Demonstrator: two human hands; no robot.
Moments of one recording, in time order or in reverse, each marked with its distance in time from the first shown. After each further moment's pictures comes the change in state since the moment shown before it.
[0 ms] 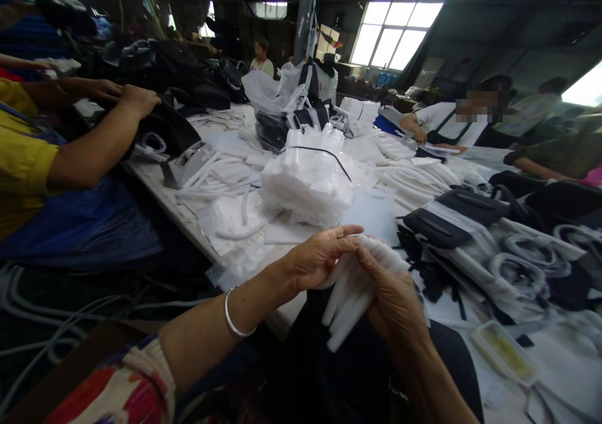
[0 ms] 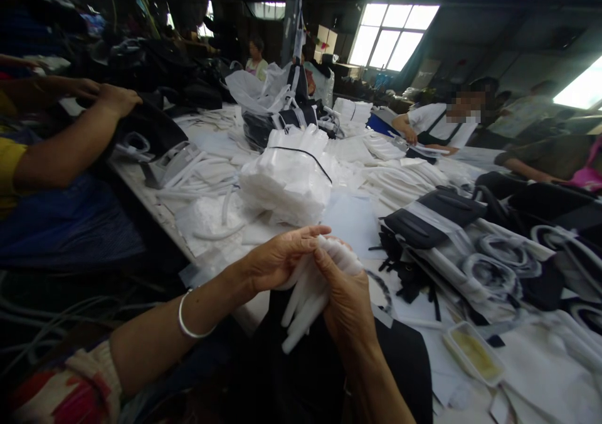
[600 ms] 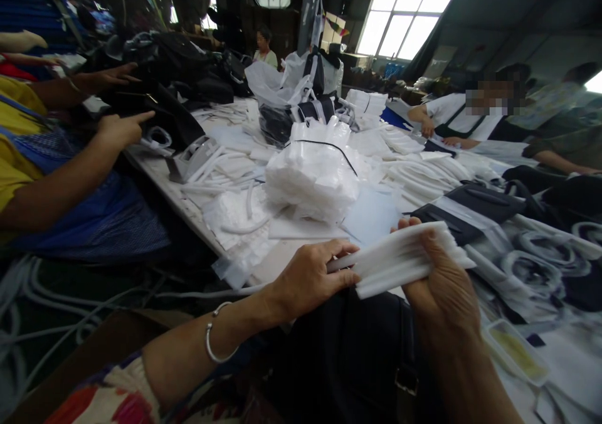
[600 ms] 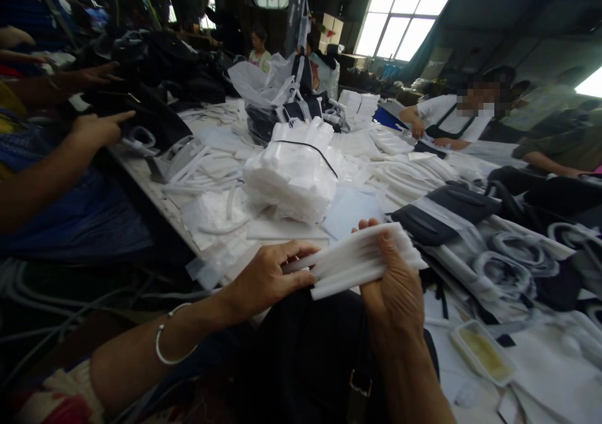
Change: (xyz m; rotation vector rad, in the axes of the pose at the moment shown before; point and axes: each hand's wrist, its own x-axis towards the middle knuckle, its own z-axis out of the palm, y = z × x) left_hand -0.047 -0.009 -0.001 1.112 0.187 0.371; right_hand 0.027 -0.039 -0.016 0.137 0.361 -0.112
